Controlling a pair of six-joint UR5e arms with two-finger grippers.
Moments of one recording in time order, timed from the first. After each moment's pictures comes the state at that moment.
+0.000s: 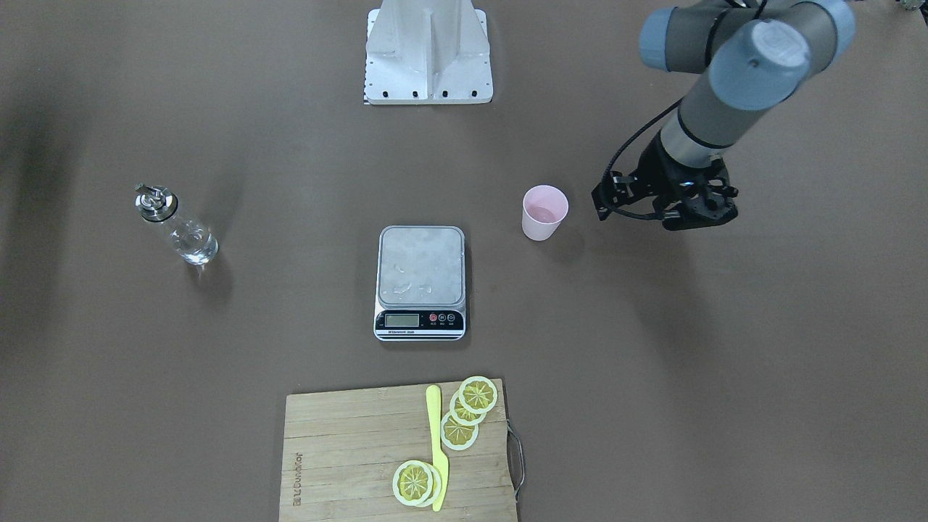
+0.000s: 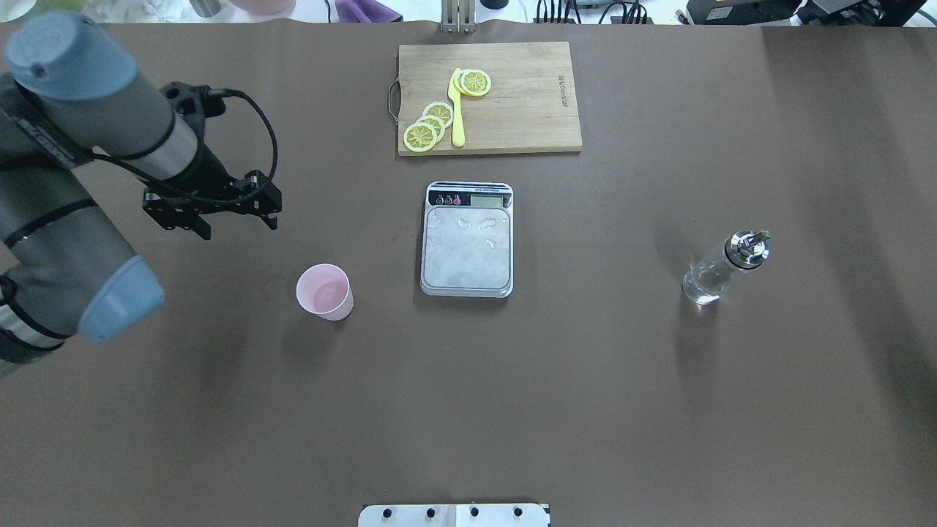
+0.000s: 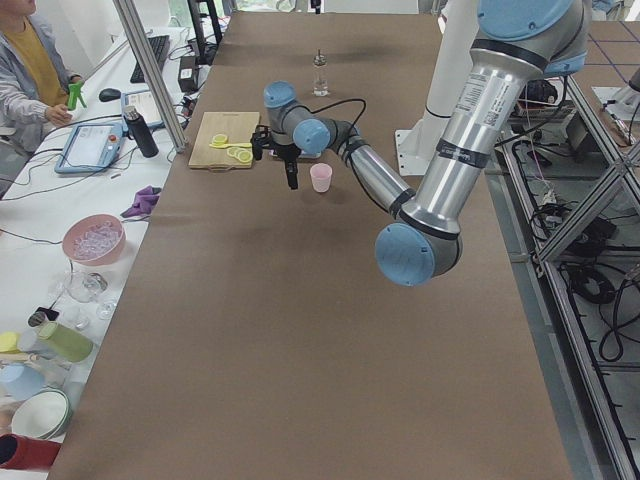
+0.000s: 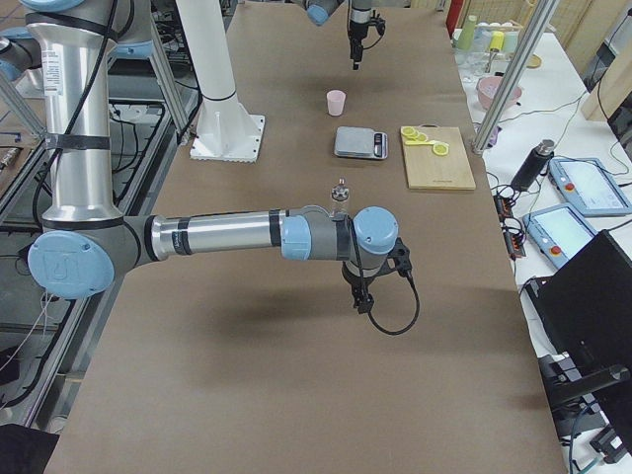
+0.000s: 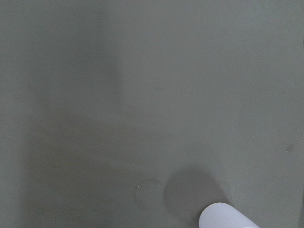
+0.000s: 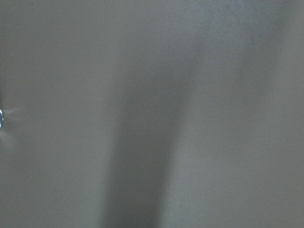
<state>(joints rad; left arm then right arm) -0.81 -2.00 -1.86 -1.51 -2.18 -1.10 1.50 -1.59 1.72 -1.67 2.47 -0.26</state>
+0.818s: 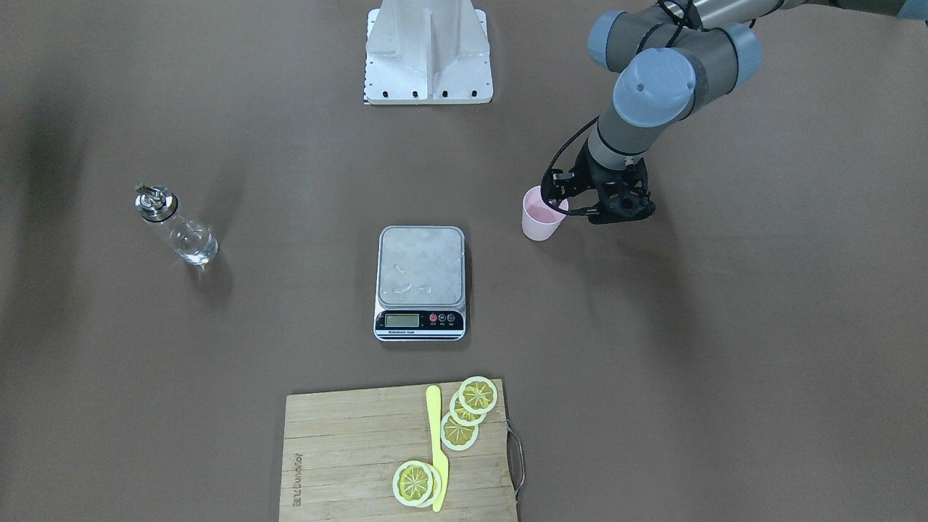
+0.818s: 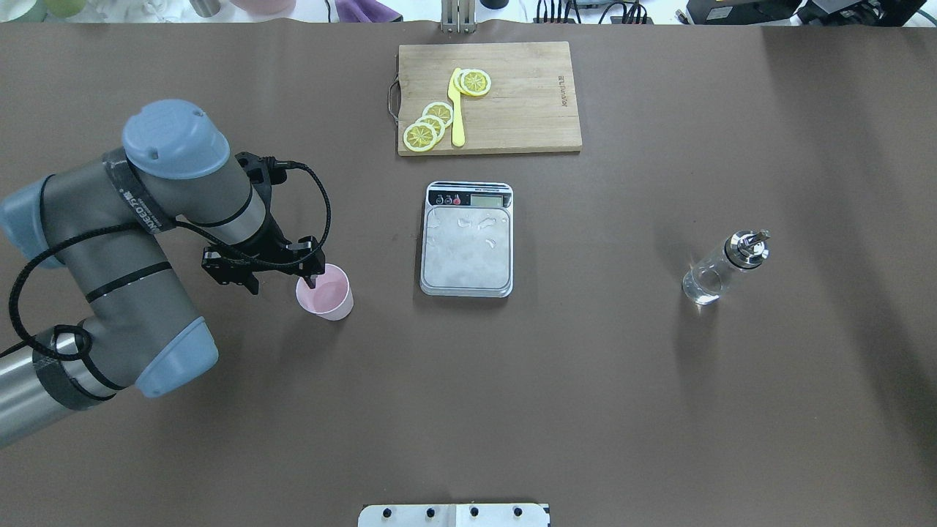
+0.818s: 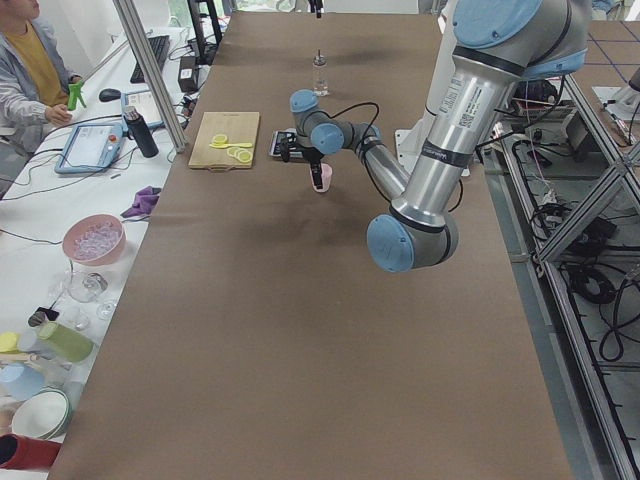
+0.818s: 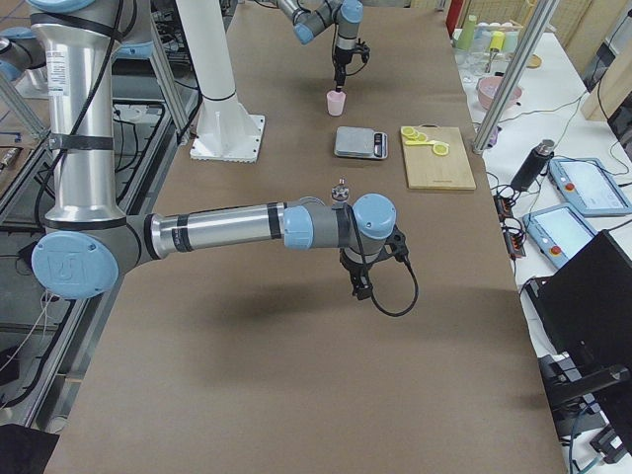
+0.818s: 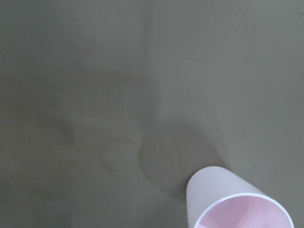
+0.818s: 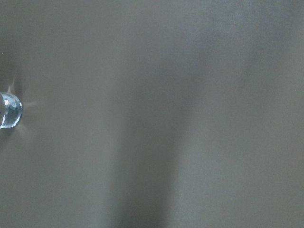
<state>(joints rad) -0.68 -2.02 -1.80 -1.52 -2.15 -1.14 1.45 -1.59 1.75 -1.67 2.47 -0.25</state>
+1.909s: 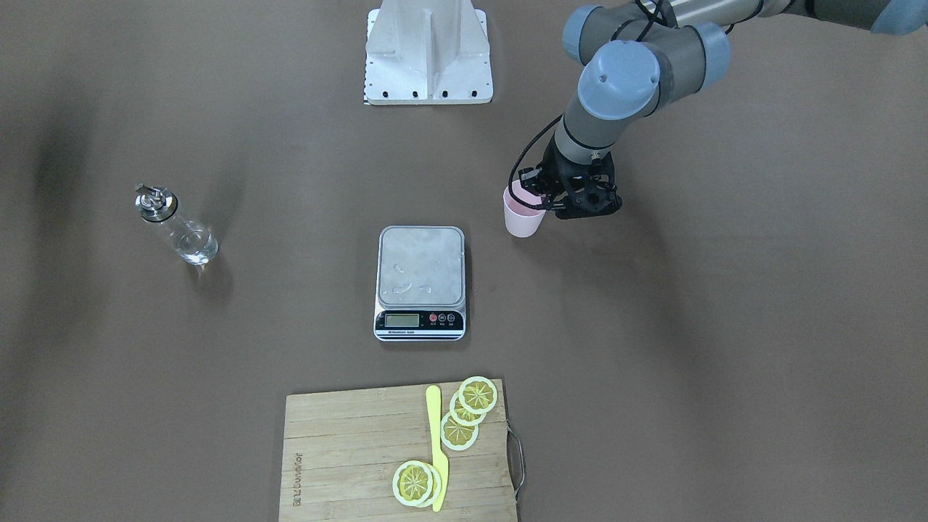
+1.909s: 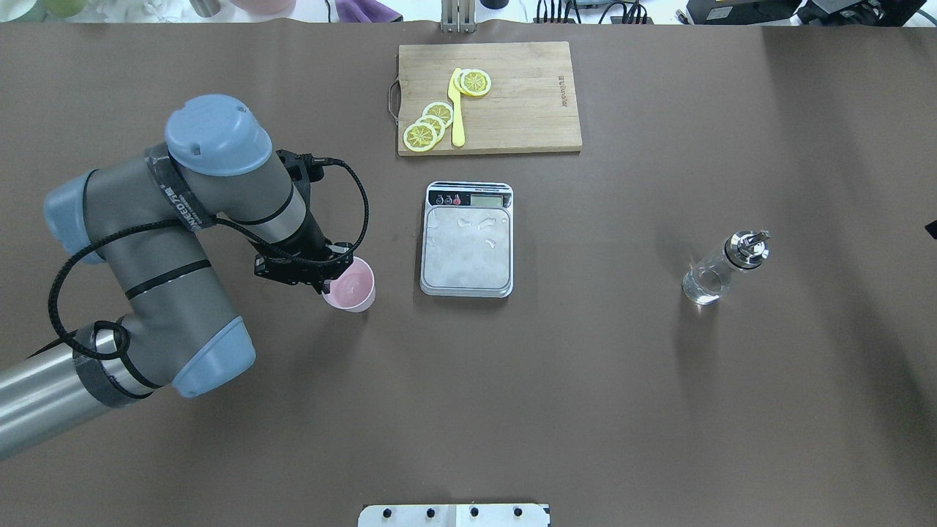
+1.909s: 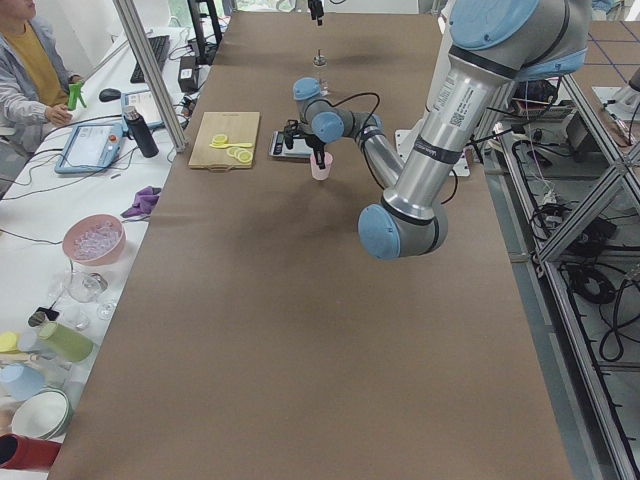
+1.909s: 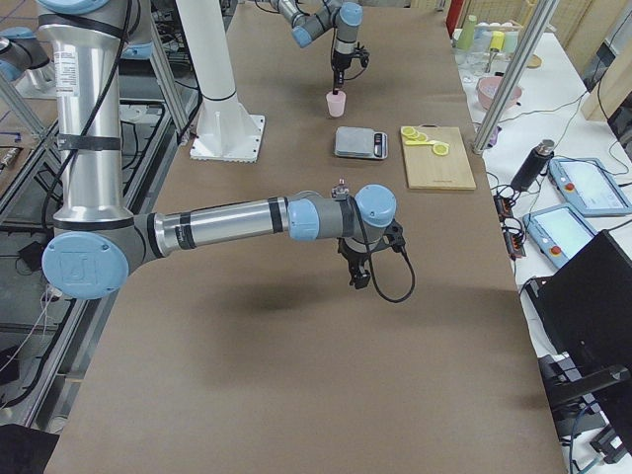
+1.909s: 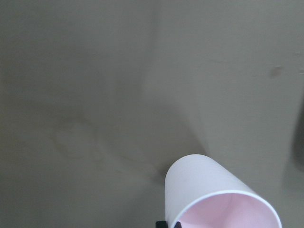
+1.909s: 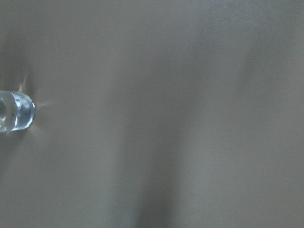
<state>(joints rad) -0.66 -2.13 -1.78 -1.51 -2.15 -1.20 1.35 -1.59 1.80 -1.64 2.46 -0.10</state>
